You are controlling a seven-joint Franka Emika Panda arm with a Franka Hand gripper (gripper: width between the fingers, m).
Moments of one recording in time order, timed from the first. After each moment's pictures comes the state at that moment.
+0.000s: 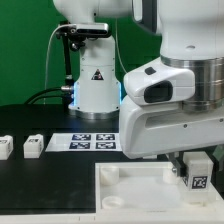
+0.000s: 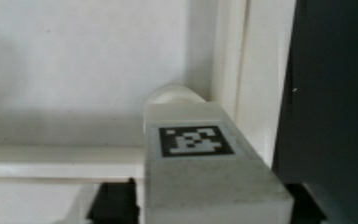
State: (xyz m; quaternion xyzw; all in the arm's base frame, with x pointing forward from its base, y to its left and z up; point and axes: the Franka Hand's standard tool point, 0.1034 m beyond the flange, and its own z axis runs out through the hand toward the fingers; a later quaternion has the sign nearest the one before) arm 0.632 0.115 0.077 -1.00 -0.03 0.06 0.06
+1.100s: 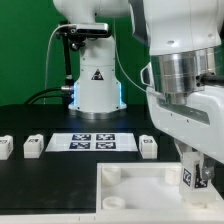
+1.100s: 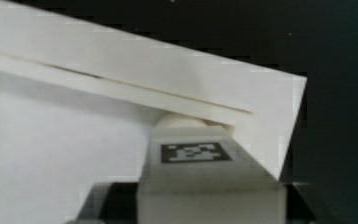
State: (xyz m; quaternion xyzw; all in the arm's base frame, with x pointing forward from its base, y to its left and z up) arm 0.624 0.119 0.075 -0.77 0.63 0.02 0.08
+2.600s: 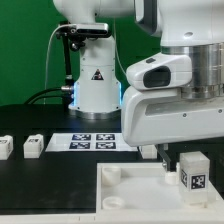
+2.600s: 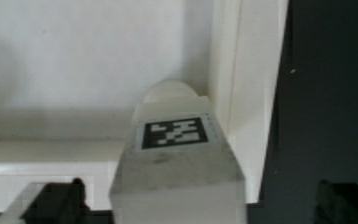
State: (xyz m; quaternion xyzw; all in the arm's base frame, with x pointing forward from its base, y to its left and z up) arm 0.627 0.119 0.083 -1.00 -0.02 0.00 0.05
